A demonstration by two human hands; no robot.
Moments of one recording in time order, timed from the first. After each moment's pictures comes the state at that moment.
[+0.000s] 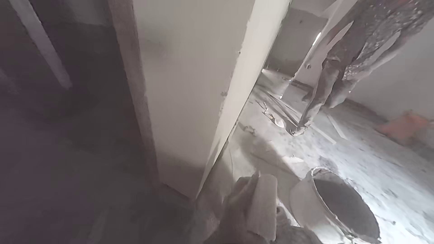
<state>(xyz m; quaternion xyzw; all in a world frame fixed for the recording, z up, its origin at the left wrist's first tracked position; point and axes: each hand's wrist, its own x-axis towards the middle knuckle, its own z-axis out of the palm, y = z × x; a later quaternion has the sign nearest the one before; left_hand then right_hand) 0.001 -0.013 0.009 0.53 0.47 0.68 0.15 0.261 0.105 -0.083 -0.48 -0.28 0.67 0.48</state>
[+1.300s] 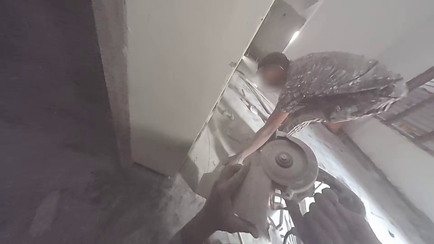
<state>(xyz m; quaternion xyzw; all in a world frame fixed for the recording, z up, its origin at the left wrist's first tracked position) 0.015 -0.014 -0.035 0.58 0.40 0.71 0.08 0.223 0.010 0.123 -0.05 -0.46 0.76 0.46</state>
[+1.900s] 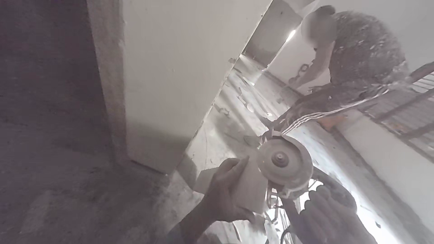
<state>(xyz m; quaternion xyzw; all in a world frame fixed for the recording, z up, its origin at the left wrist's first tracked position) 0.011 -0.007 -0.032 0.58 0.38 0.71 0.09 0.227 0.004 0.126 -0.09 -0.49 0.74 0.46</state>
